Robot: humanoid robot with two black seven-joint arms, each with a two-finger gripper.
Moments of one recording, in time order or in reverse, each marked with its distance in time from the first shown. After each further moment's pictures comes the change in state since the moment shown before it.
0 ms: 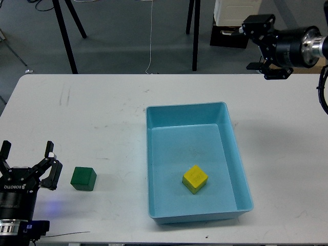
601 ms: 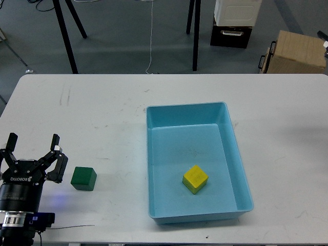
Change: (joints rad) left arm -0.026 0.000 0.022 0.013 0.001 0.000 0.000; right arm -0.783 0.013 0.678 0.063 0.393 0.150 0.117
